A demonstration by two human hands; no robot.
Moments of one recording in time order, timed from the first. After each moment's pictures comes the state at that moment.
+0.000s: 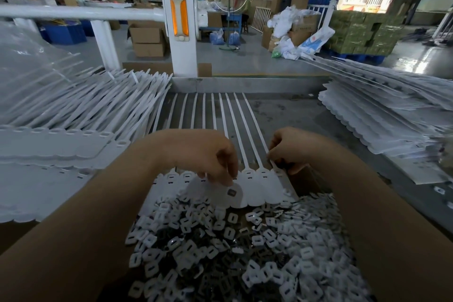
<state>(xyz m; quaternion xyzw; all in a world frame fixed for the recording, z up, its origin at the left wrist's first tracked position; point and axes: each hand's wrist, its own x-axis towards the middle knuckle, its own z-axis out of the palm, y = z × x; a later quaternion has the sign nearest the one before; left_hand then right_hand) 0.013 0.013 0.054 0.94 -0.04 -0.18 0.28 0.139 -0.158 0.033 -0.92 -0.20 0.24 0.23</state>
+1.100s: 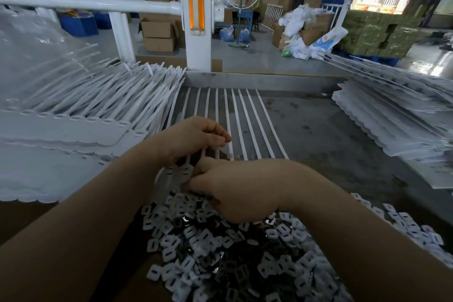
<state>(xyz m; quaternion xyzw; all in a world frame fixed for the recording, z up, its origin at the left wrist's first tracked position) 0.008 0.054 0.020 0.87 0.13 0.00 0.48 0.016 -0.107 0.057 -0.73 -0.65 0.19 -0.09</state>
